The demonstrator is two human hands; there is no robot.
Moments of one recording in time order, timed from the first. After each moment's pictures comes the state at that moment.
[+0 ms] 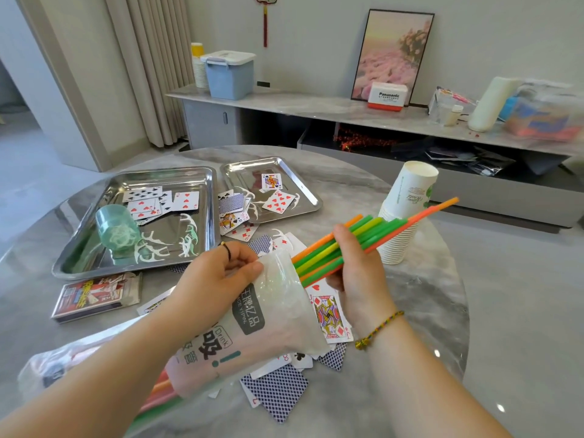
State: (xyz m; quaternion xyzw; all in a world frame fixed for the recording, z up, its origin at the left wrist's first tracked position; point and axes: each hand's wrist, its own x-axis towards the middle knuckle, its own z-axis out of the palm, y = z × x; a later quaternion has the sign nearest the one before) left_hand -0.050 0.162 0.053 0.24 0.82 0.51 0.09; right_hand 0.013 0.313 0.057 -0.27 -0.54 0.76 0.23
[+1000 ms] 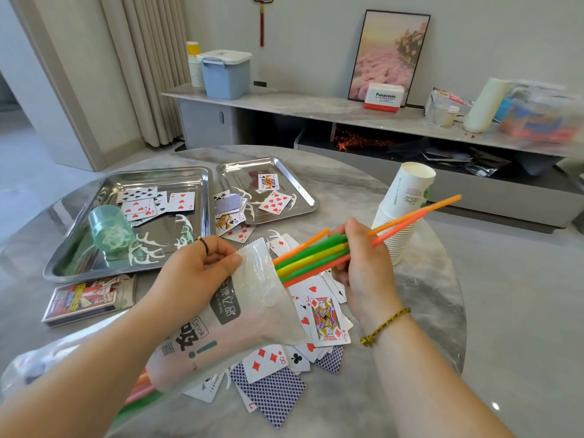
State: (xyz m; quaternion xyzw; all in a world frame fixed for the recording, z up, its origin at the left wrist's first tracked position) left_hand -0.063 0.153 0.054 0.20 0.83 0.52 0.07; right_hand 0.011 0.325 0.057 -0.22 -0.57 0.75 0.26
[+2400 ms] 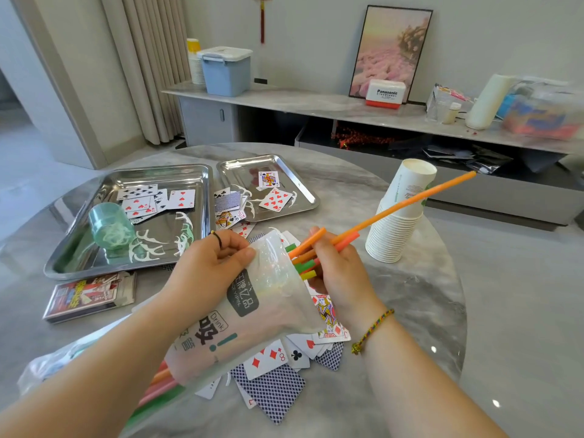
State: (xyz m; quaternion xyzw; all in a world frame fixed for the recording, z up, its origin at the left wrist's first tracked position) left_hand -0.059 0.168 0.054 0.20 0.82 0.54 0.06; right_hand 0.011 0.308 0.055 -0.18 -0.65 0.73 0.14
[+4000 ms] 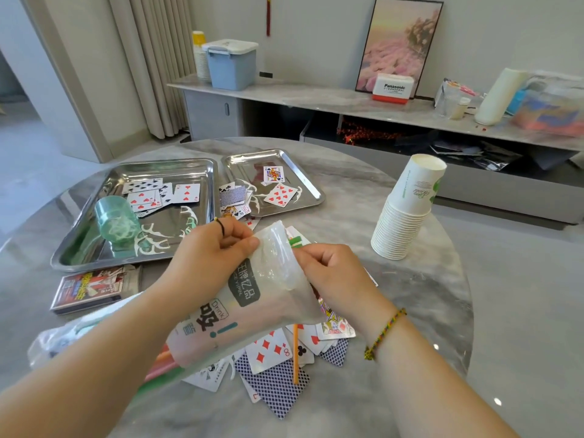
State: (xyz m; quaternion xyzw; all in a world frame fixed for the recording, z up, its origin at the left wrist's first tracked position) left_hand -0.065 0.165 0.060 0.23 0.83 0.51 0.05; right_hand 0.015 0.303 0.053 -0.09 -0.78 0.62 0.09
